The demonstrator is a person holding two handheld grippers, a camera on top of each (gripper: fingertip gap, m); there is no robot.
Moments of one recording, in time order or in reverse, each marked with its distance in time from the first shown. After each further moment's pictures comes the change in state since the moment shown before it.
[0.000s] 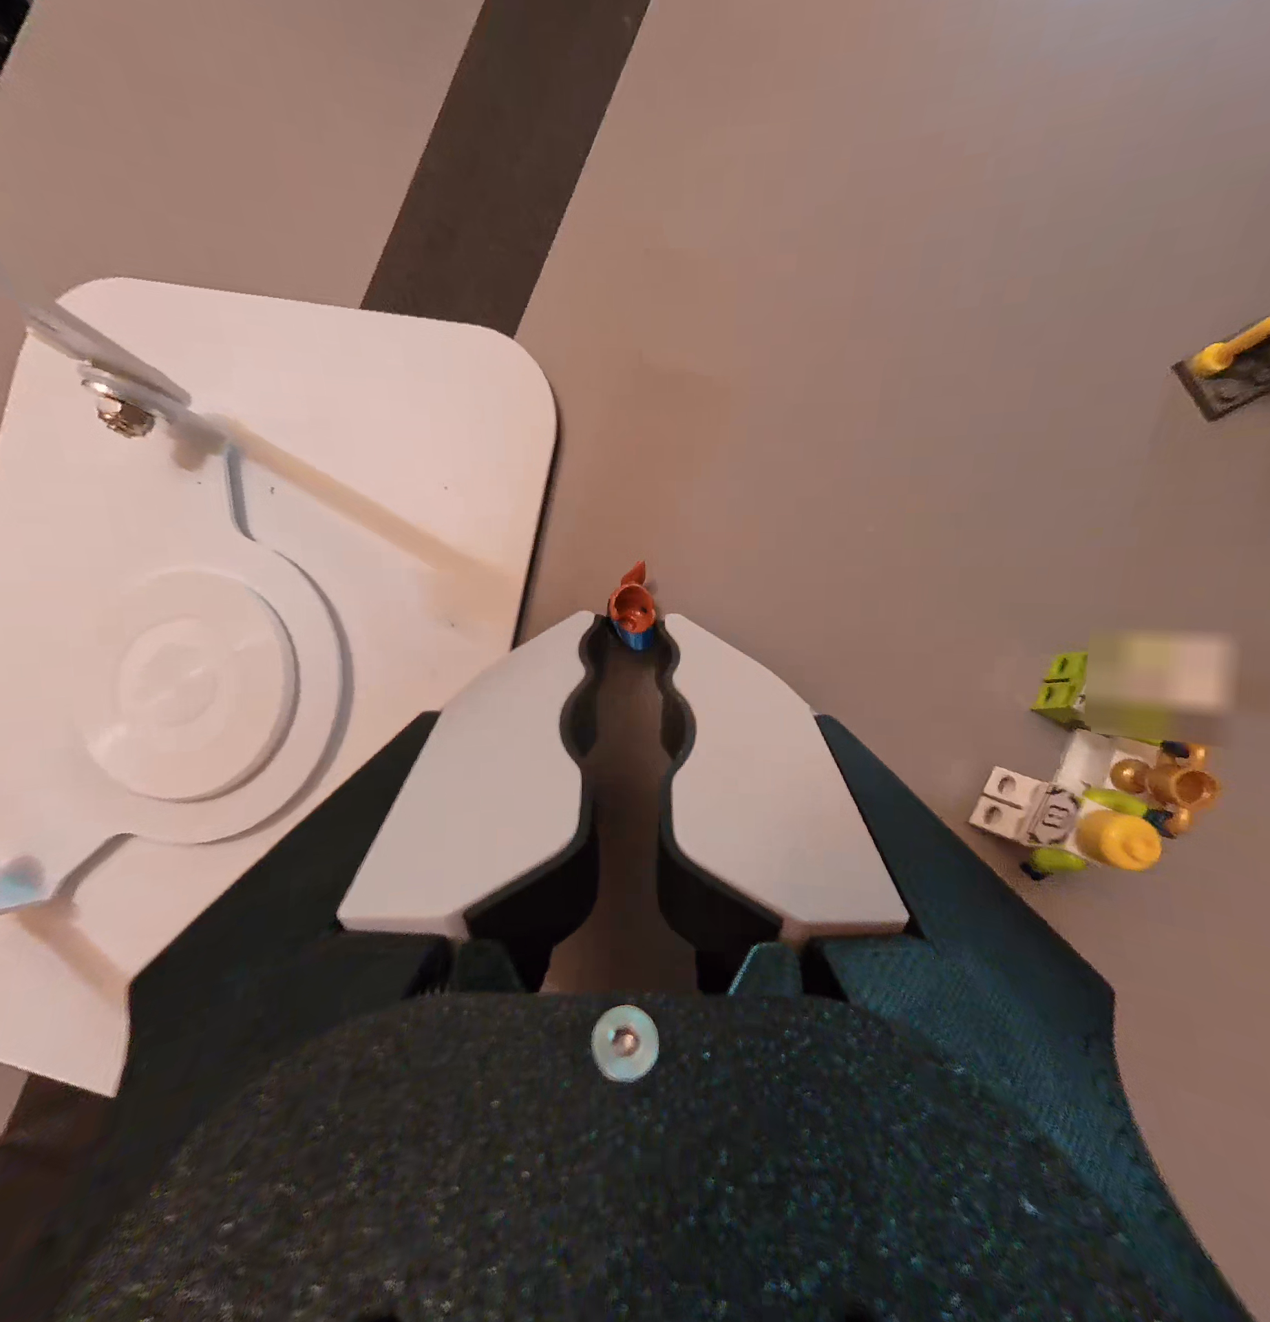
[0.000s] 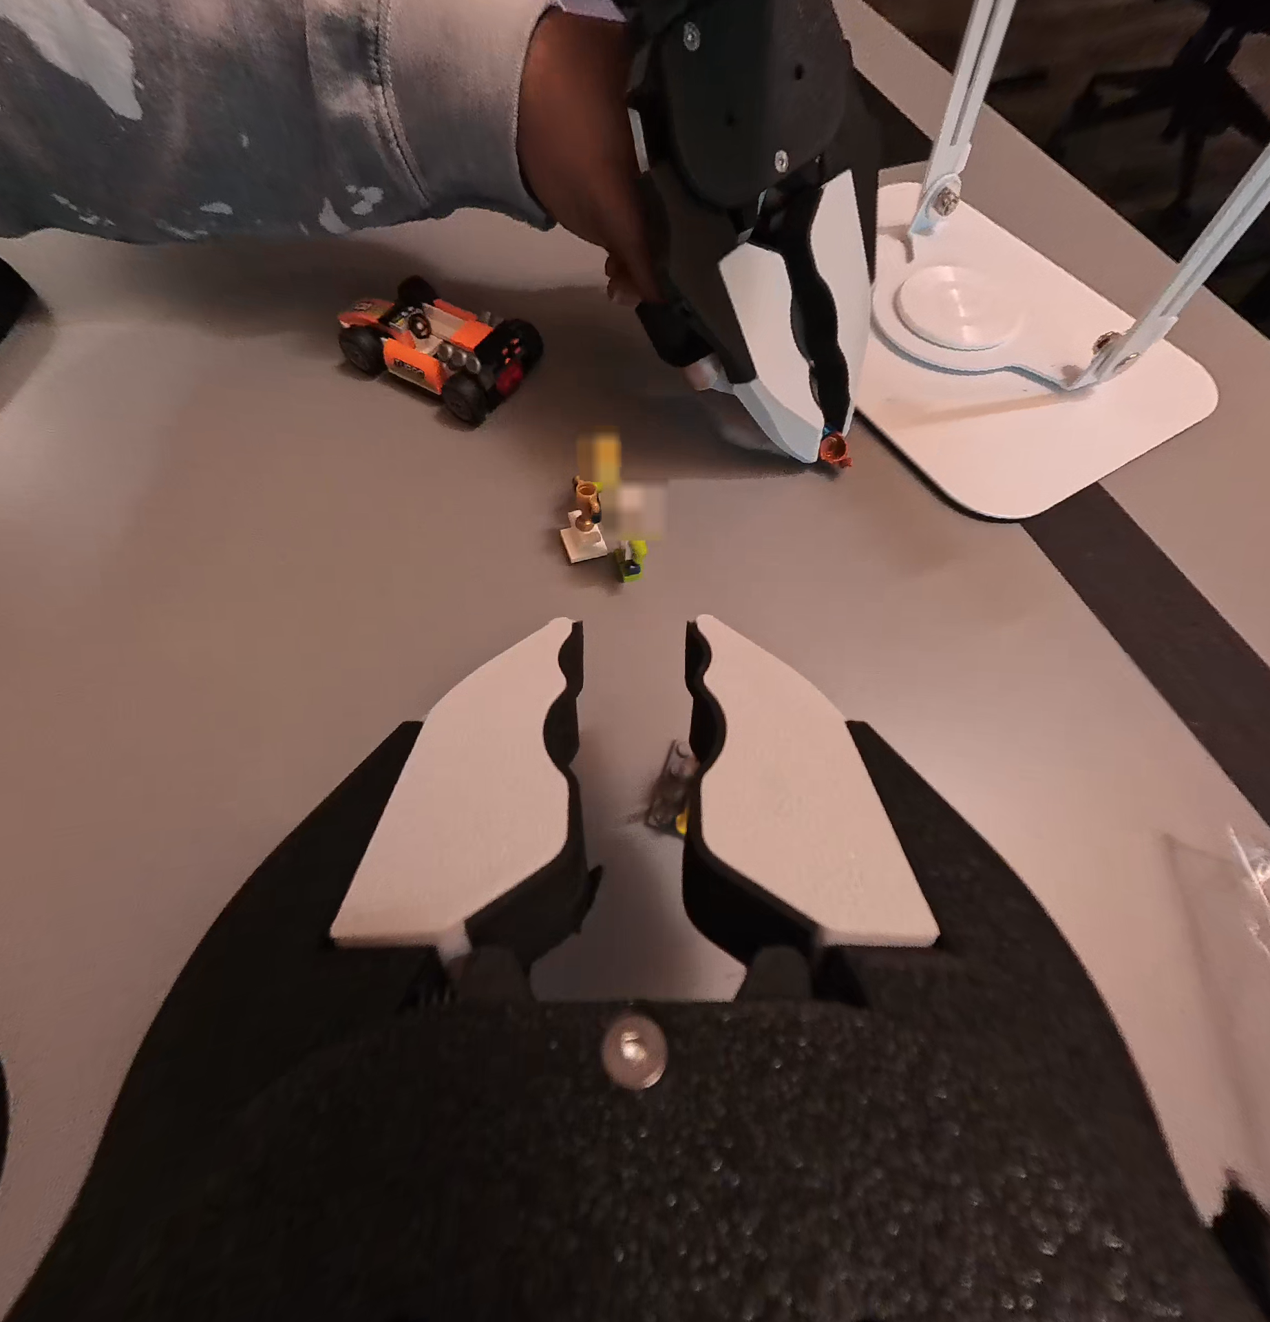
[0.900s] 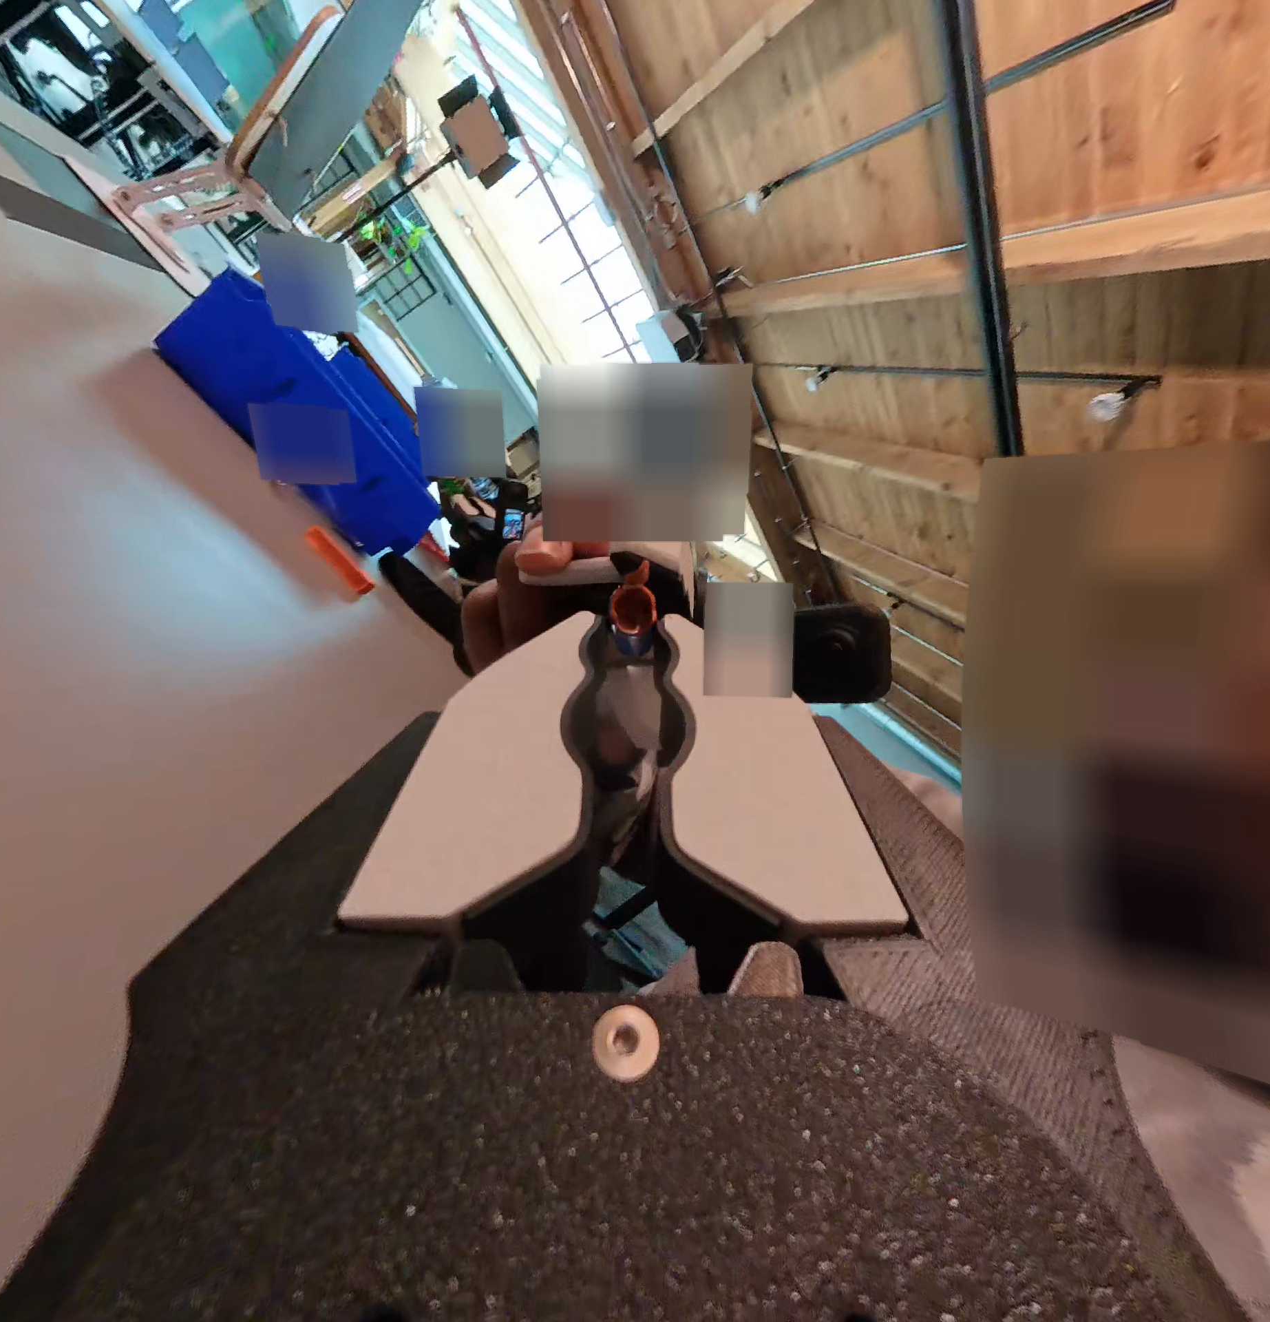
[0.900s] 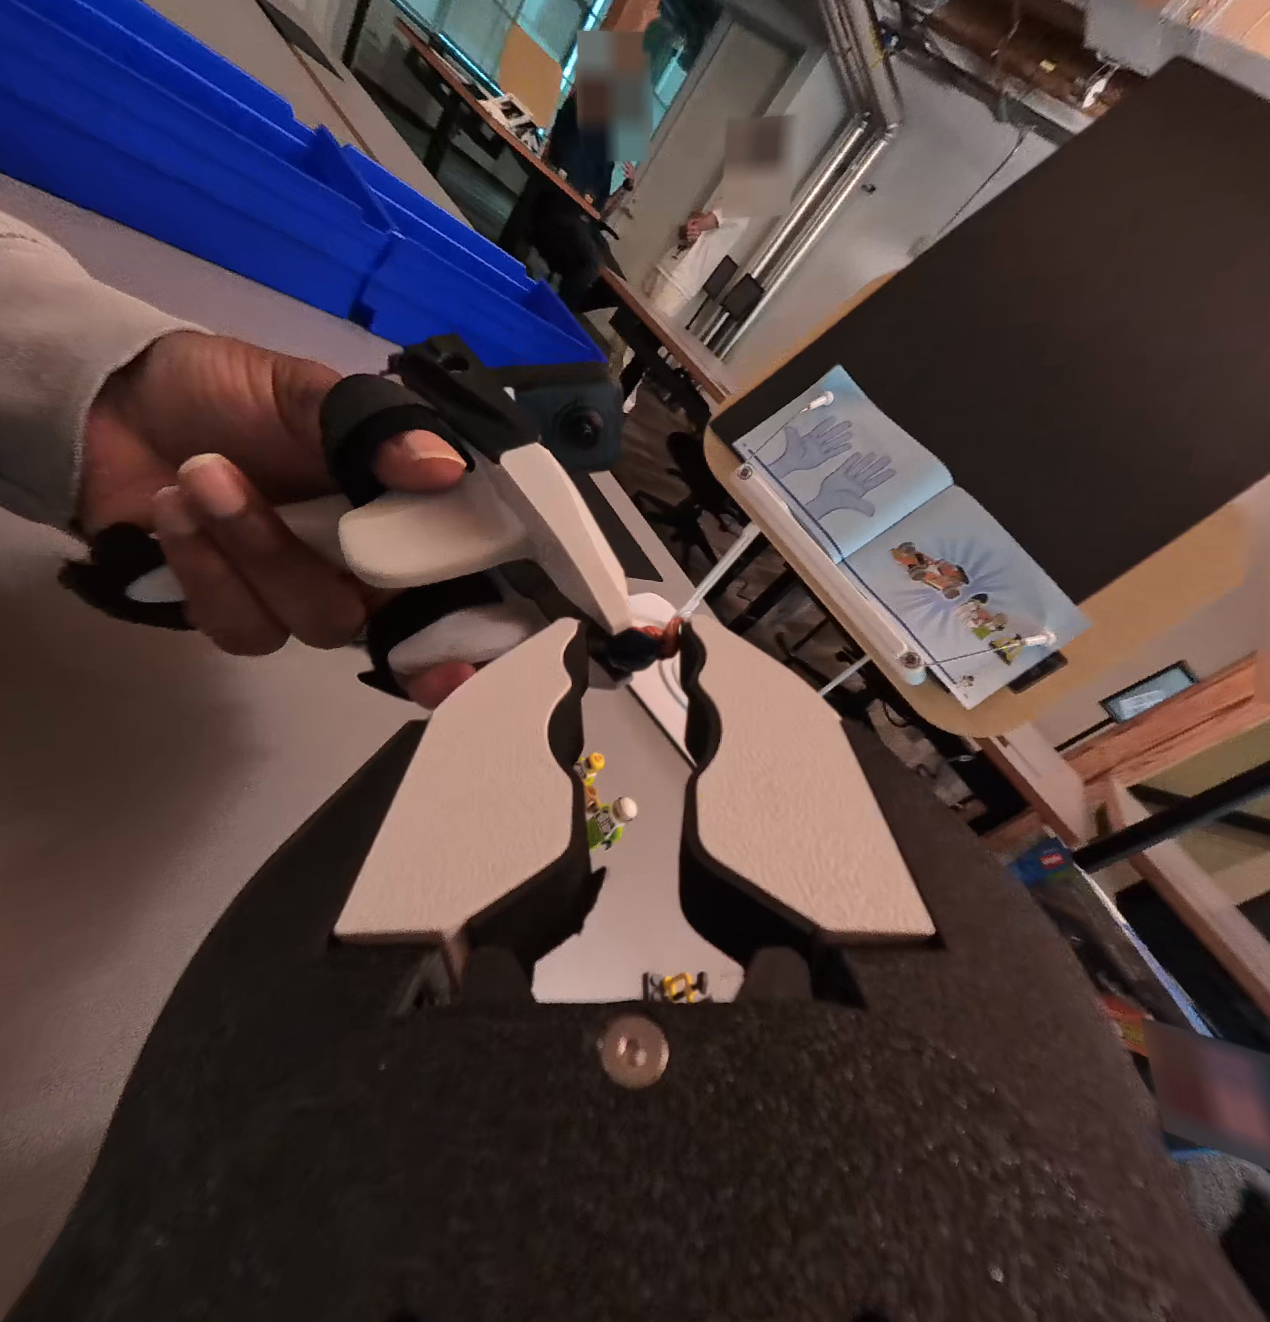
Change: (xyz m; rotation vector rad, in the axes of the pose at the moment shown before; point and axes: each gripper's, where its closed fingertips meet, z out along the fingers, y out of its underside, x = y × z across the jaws) left arm 0.213 -0.064 -0.201 0.854 1.137 -0.771; right arm -0.120 -0.115 -0.031 0.325 0.540 -0.499
